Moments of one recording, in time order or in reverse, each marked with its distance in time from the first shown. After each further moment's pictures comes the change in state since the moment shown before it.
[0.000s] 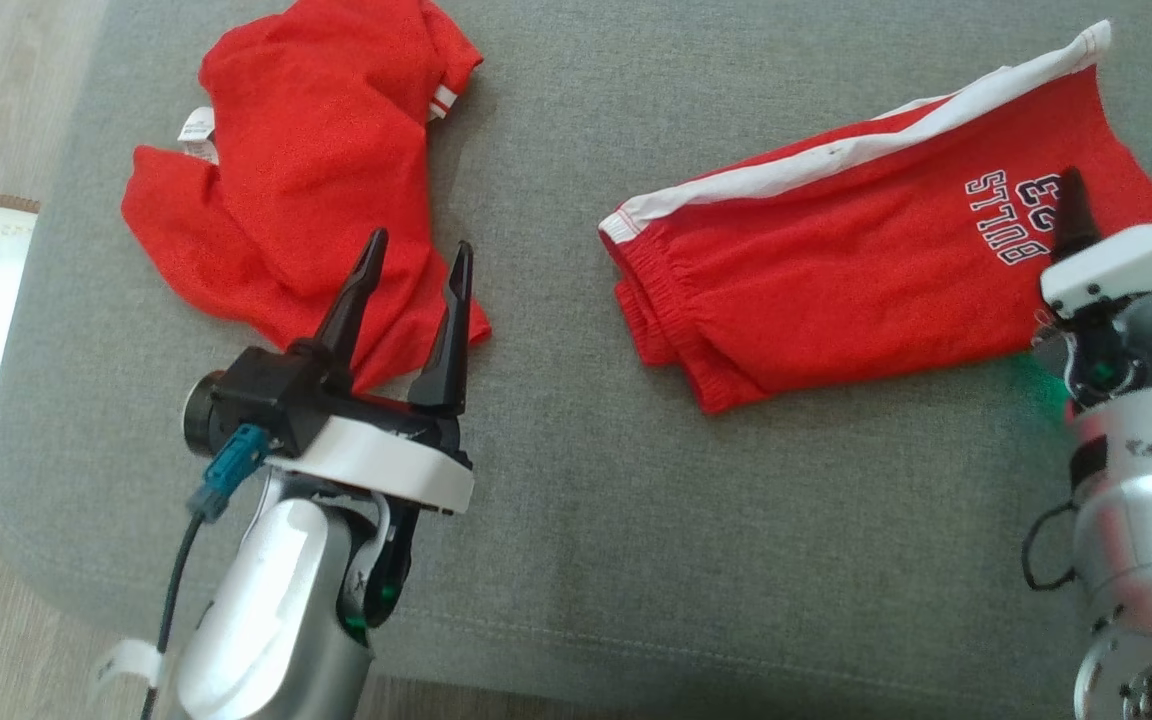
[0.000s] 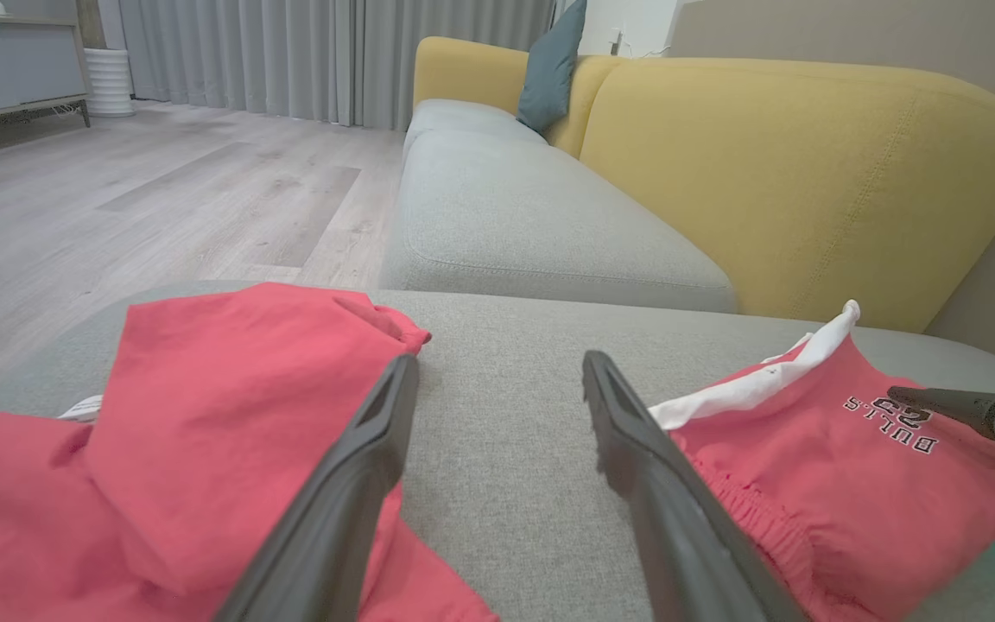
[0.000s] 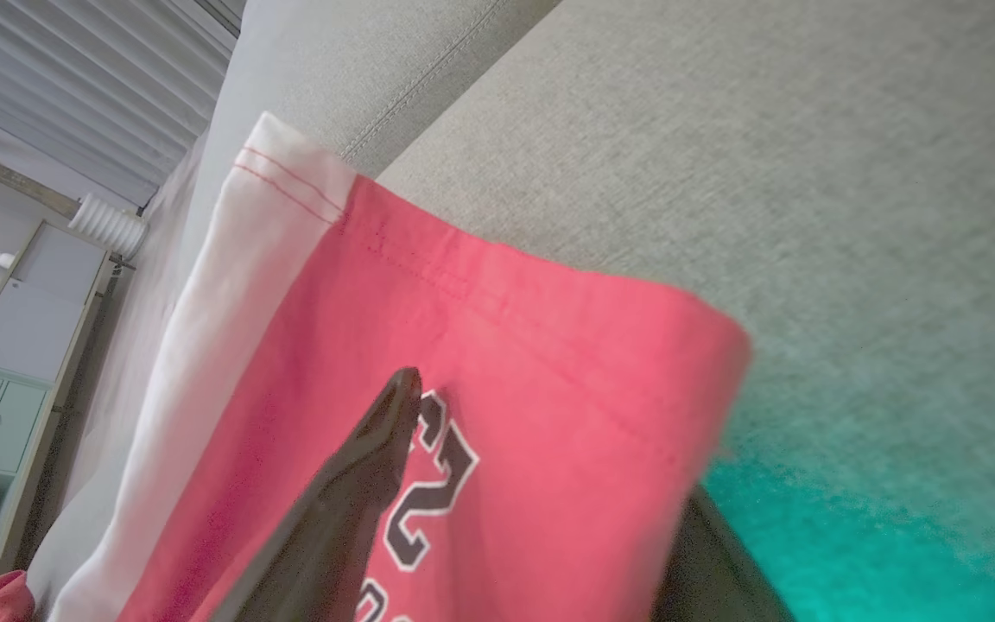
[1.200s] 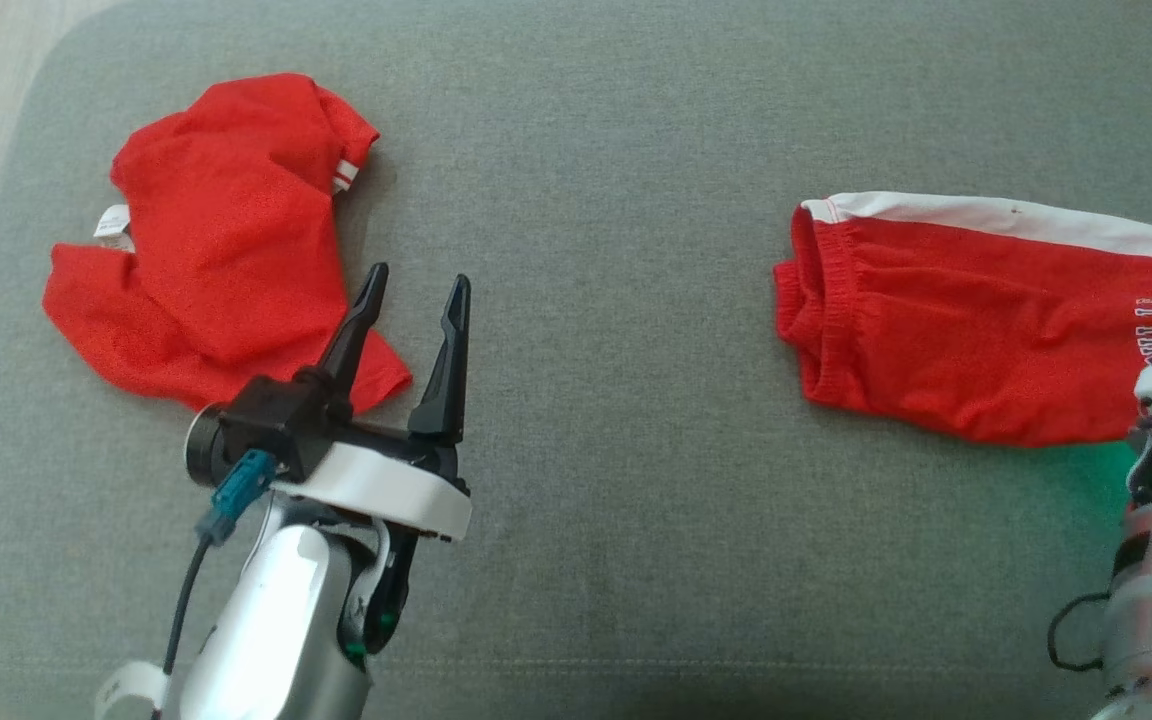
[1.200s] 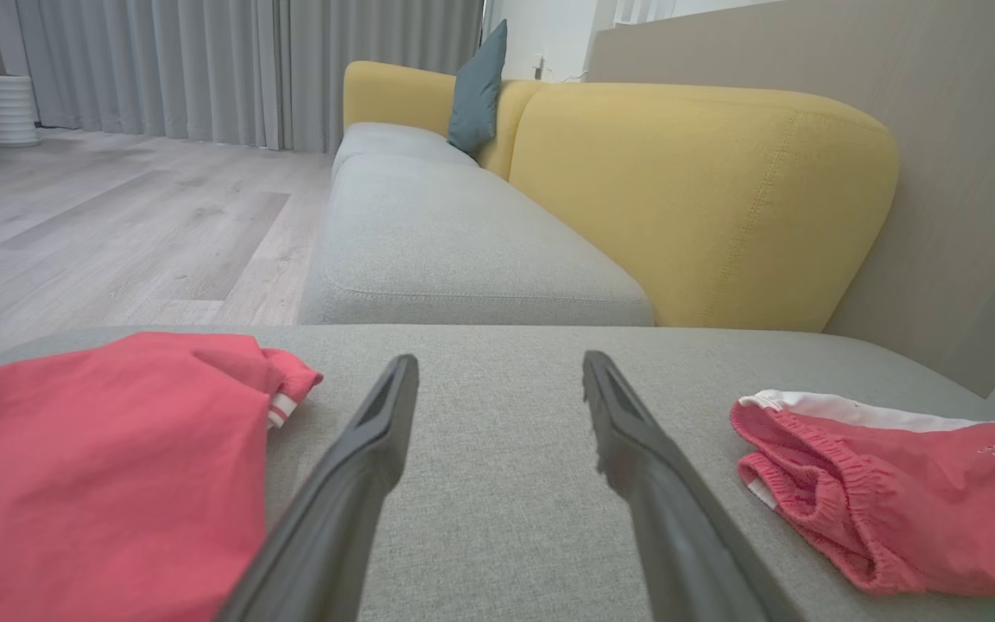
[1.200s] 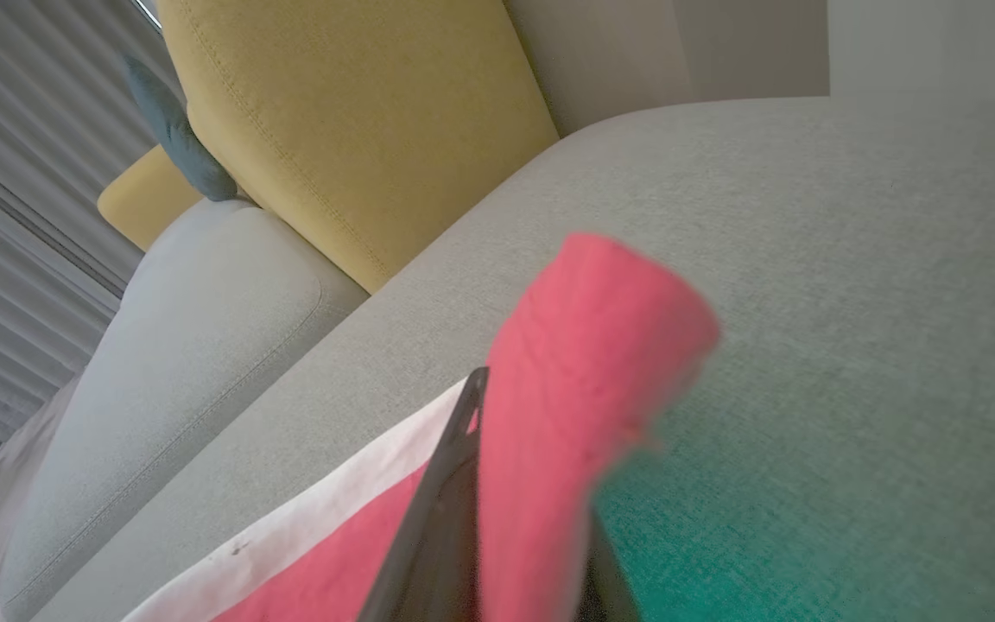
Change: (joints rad) left arm 0.041 -0.001 0.004 0.010 0.013 0.002 0.000; right arm 0.149 0.032 -0.324 -0.152 -0.231 0.000 -0.239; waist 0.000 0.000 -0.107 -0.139
